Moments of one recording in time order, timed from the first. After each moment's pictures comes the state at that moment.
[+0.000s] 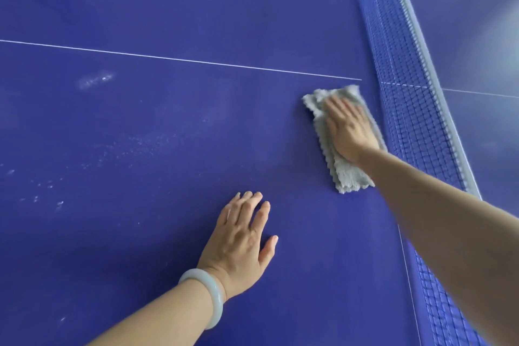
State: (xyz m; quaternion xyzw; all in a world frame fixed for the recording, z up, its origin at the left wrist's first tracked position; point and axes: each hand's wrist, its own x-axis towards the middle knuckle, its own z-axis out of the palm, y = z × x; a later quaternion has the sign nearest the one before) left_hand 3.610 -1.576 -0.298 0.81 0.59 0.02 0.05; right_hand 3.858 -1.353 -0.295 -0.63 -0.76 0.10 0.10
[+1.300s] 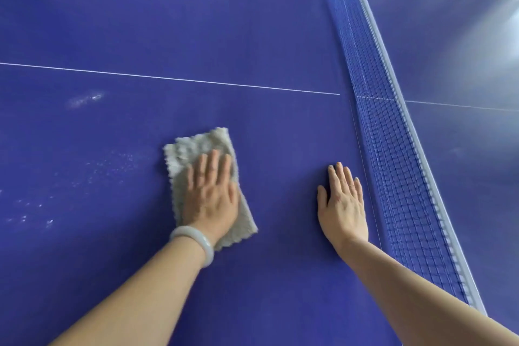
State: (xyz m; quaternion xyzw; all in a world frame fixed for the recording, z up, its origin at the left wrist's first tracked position) left_hand 3.591 -1.494 -0.306 0.69 0.72 0.00 0.03; right_hand 3.843 -1.497 -0.312 -0.75 -0.65 0.09 0.11
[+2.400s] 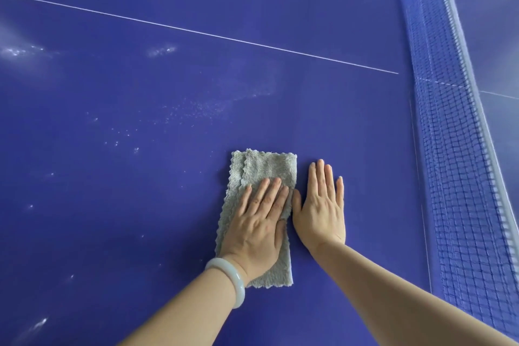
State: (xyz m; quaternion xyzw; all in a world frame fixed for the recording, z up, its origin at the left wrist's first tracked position) left_hand 3.576 -1.650 -0.302 0.78 0.62 0.04 0.10; right_hand 3.719 -1.591 -0.306 -0.68 -0.72 0.11 0.03
